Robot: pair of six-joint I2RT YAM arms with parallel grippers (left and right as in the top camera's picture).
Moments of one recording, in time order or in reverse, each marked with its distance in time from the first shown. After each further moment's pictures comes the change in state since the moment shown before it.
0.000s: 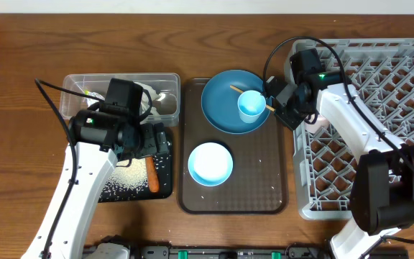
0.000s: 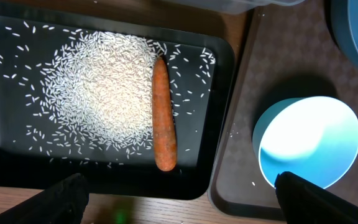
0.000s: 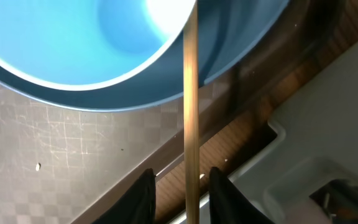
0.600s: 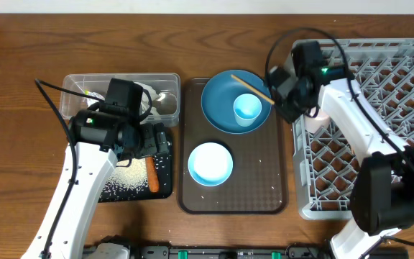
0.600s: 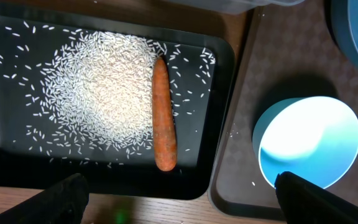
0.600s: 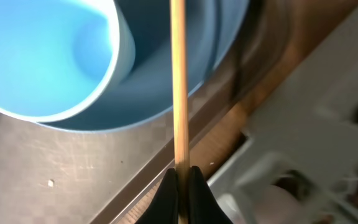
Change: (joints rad) left arm 0.000 0.000 0.000 0.000 0.000 0.000; right arm 0.000 -0.010 0.098 -0.042 0.000 0.112
